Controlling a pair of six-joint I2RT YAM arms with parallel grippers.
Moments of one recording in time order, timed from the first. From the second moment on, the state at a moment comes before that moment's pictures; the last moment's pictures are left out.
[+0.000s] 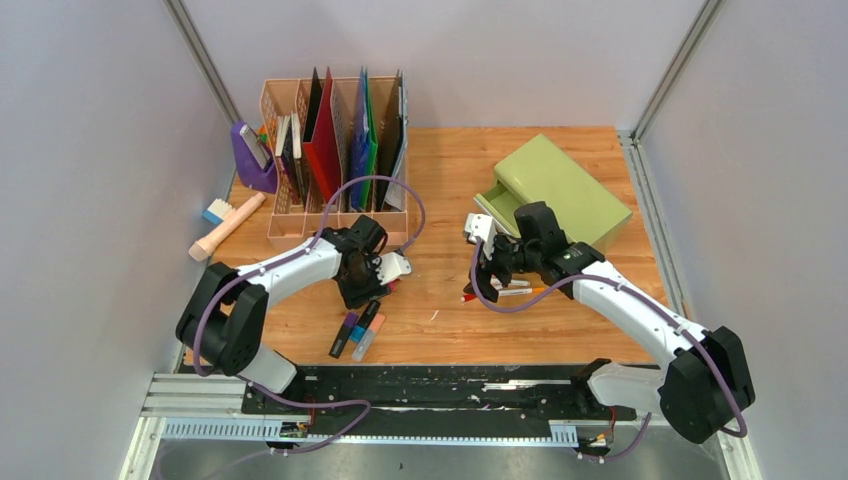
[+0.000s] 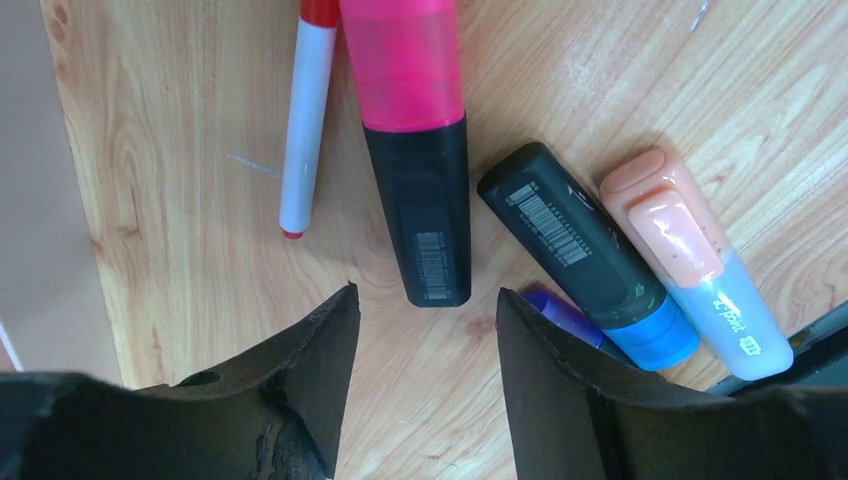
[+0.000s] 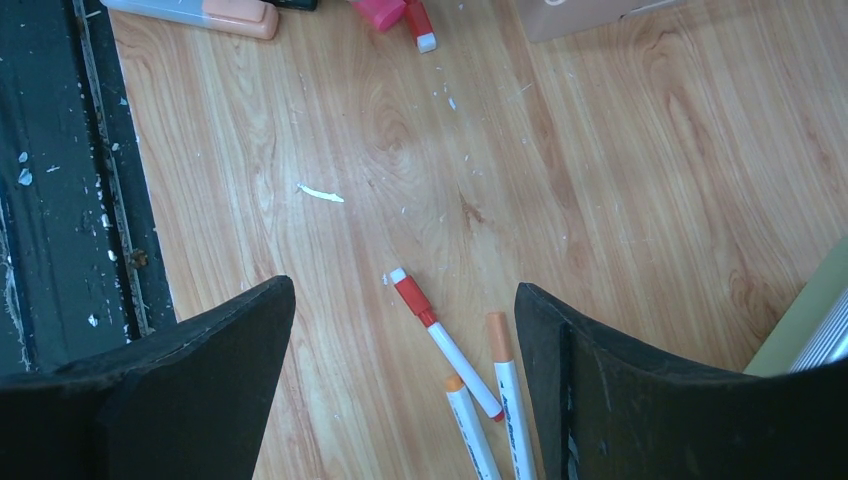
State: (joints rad) left arm -0.56 1.50 0.89 -0.76 0.04 0.64; right arm 0.55 1.20 0.83 -0.36 -0.60 -0.50
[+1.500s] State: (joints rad) left arm -0.56 1.46 1.15 -0.90 0.18 0.68; right arm 0.49 1.17 0.87 -0.36 -0.52 -0.43
